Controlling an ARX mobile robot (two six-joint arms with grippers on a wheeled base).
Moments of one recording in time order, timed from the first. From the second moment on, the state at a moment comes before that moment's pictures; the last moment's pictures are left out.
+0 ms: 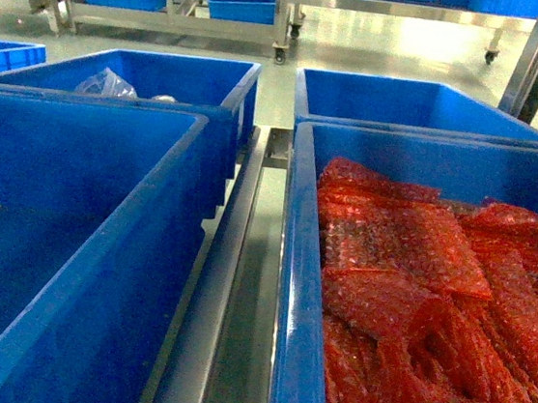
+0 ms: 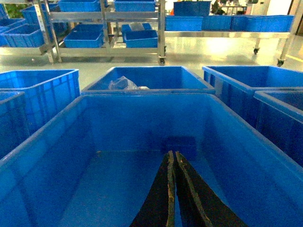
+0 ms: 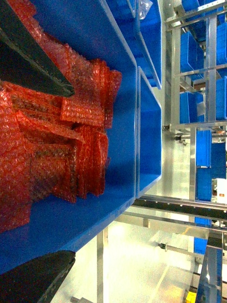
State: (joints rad) left arm 0.00 0.01 0.01 0.00 0.00 -0.02; right arm 0.00 0.00 0.01 0.00 0.00 0.00
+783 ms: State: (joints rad) left arm 0.00 0.01 0.01 0.00 0.00 -0.02; right arm 0.00 0.00 0.01 0.00 0.00 0.00
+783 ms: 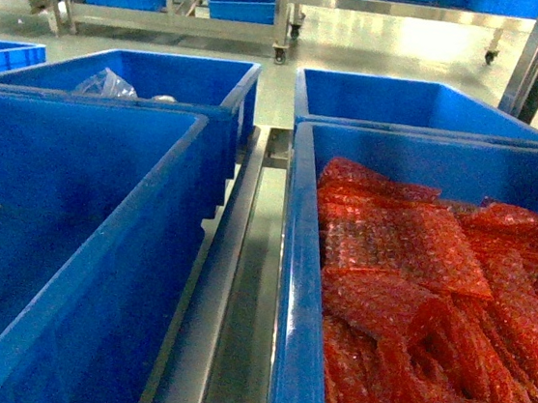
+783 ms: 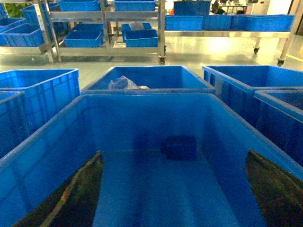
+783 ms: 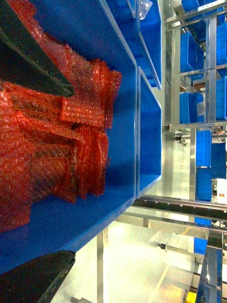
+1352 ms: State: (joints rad) left arm 0.00 0.01 0.01 0.00 0.00 -0.01; right arm 0.00 0.00 0.01 0.00 0.00 0.00
